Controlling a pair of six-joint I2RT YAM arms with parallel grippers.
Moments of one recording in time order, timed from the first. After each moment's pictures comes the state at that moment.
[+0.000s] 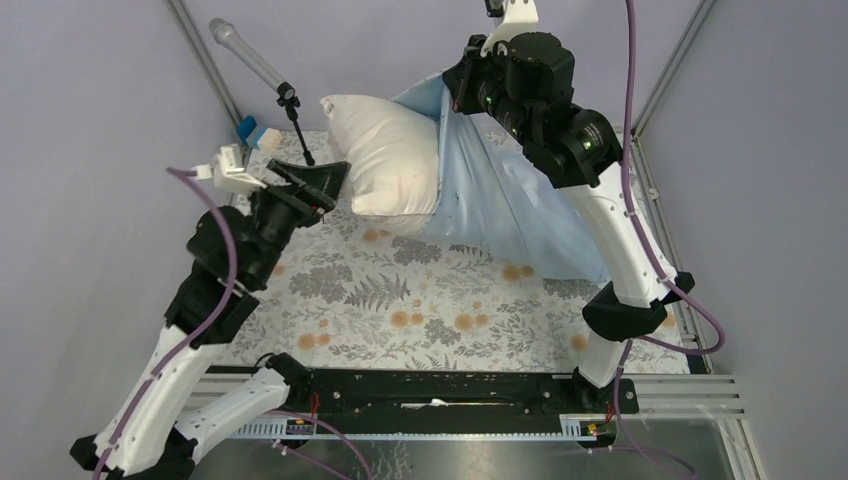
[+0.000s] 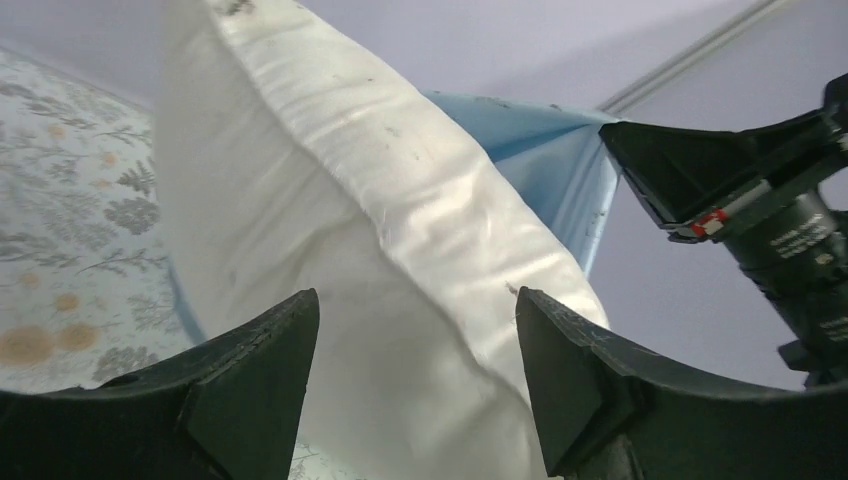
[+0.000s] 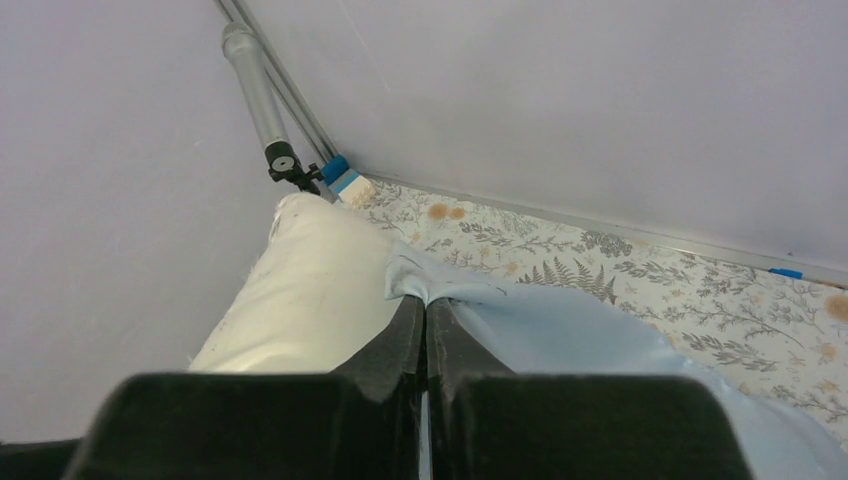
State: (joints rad) left arm -0.59 0.79 1.18 -0.31 -0.24 -0.84; right arm 0.74 1.79 2.50 -0.79 0.26 0.28
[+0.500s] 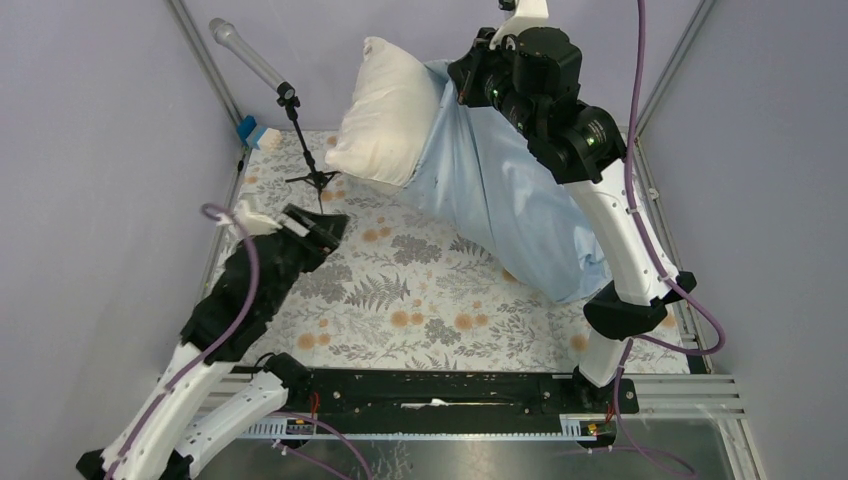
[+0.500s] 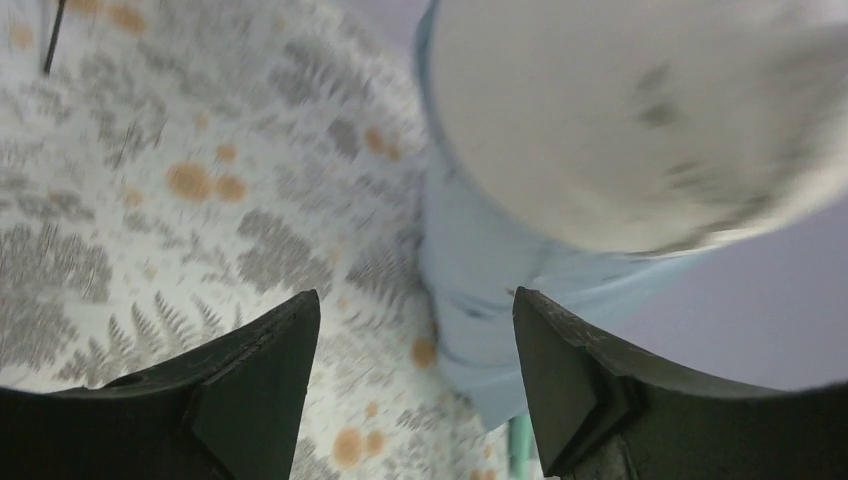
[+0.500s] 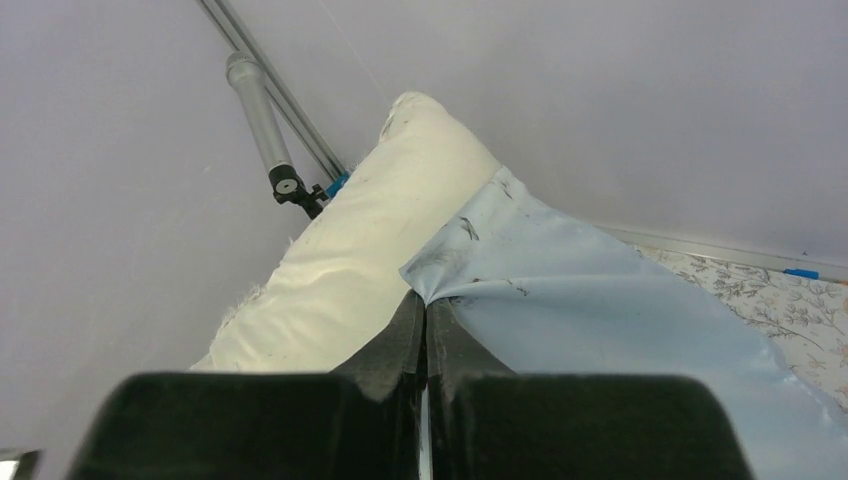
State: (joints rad) left arm -0.59 0.57 0.95 -0.57 -0.37 -0.99; right arm 0.69 1.79 2.48 -0.75 0.21 0.34
